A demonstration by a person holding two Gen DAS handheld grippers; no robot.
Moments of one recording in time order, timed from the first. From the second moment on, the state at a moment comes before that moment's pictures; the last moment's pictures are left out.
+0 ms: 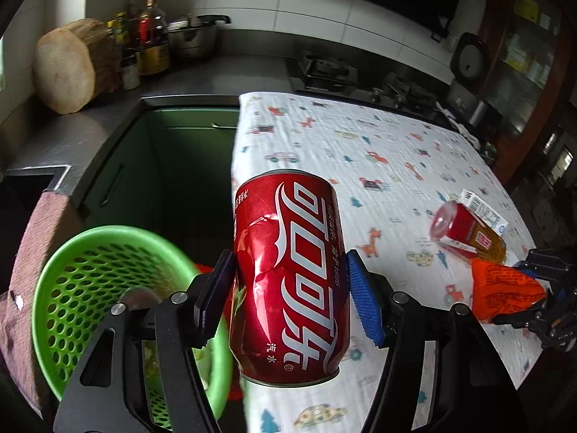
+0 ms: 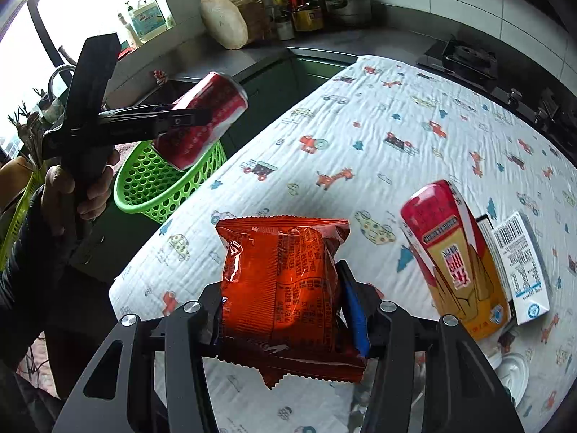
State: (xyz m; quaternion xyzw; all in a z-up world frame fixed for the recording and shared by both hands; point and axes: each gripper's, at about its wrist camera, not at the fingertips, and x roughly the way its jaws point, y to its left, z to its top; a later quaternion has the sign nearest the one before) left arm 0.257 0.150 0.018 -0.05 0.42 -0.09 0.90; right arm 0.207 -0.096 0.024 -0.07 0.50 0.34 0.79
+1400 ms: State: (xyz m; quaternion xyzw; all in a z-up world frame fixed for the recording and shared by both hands) left arm 0.155 0.353 -0.040 -0.17 0.44 0.11 0.88; right arm 0.259 0.183 -0.017 -0.07 0.50 0.44 0.74
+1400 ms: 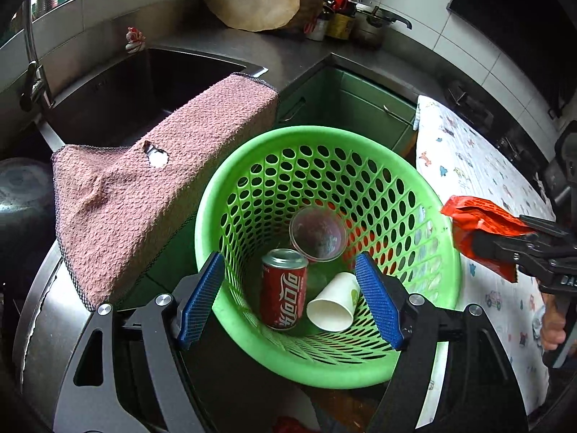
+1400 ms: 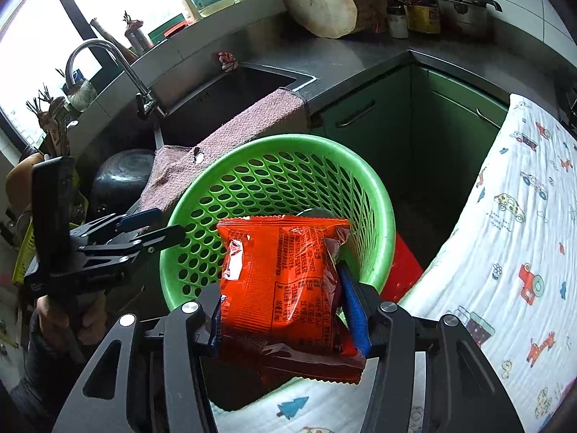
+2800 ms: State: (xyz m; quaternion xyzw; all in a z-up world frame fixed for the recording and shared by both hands) left arm 0.159 0.216 -0.019 -0.11 0.42 -0.01 0.90; right arm 0.188 -0.122 0.022 -0.10 0.47 0.25 0.84
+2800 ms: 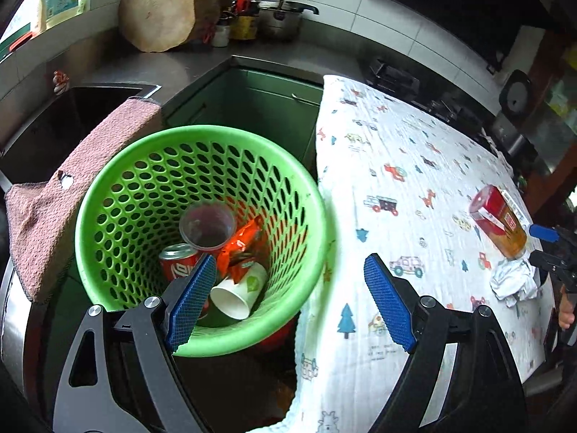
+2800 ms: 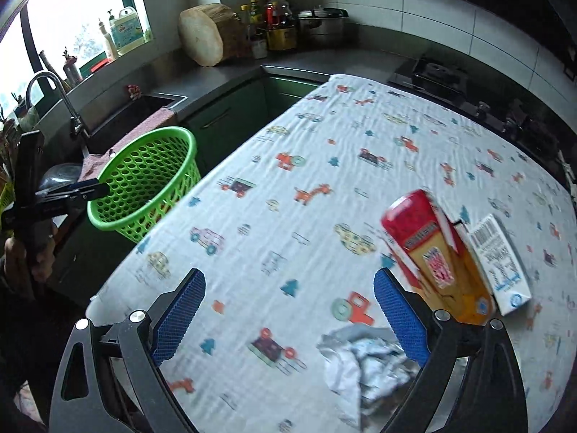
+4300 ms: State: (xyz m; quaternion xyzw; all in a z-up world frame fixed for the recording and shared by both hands) left arm 0.192 0.001 -0.035 -0.02 0.47 -0.19 0.86; right arm 0.144 -0.213 -0.059 -0.27 0.52 0.25 0.77
